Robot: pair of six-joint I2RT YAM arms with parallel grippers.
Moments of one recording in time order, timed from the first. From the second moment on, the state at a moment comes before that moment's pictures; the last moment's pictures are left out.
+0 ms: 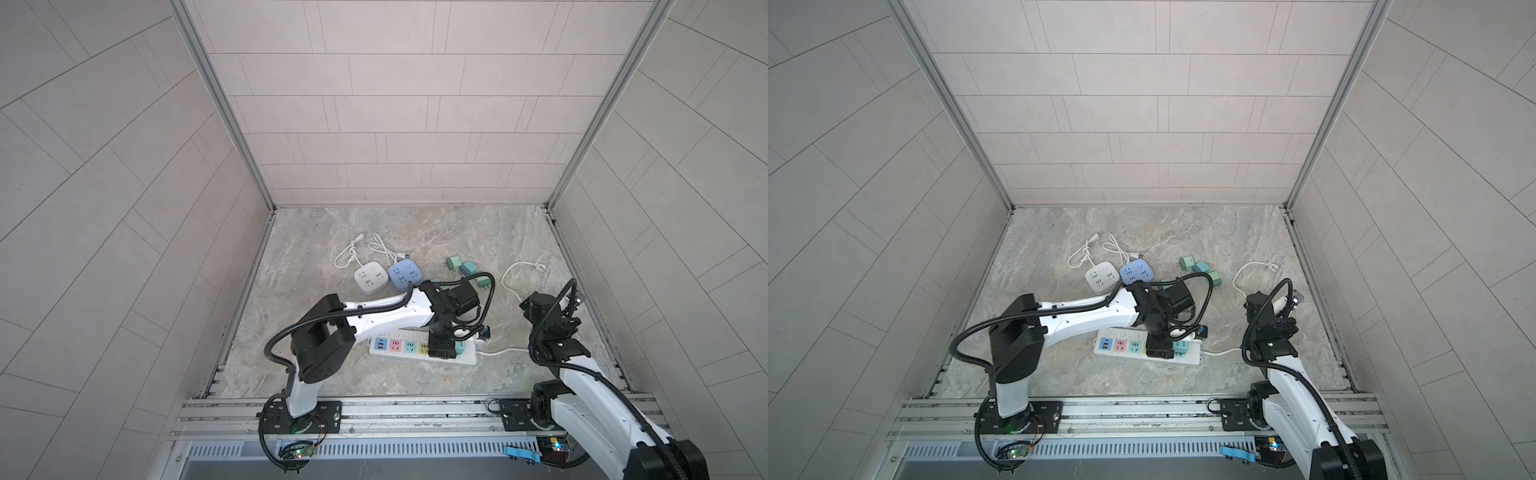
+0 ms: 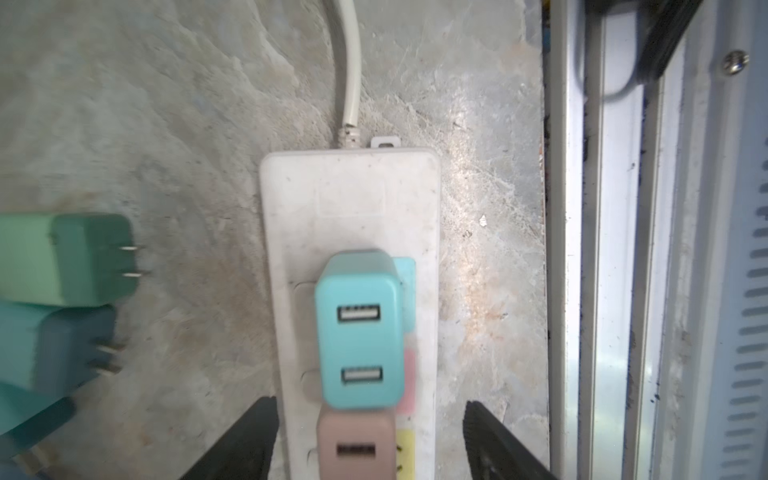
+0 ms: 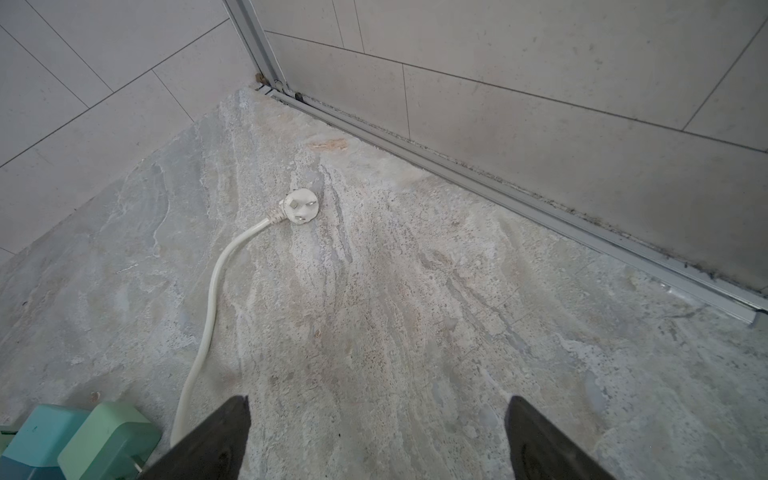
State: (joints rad) left arm -1.10 1.85 1.48 -0.92 0.16 0.58; right arm 0.07 0.79 0.27 -0.16 0.65 0.74
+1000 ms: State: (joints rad) left arm -0.60 0.87 0.32 0.13 -0.22 -0.33; right arm 0.11 0.99 0.51 -0.24 0.26 0.69
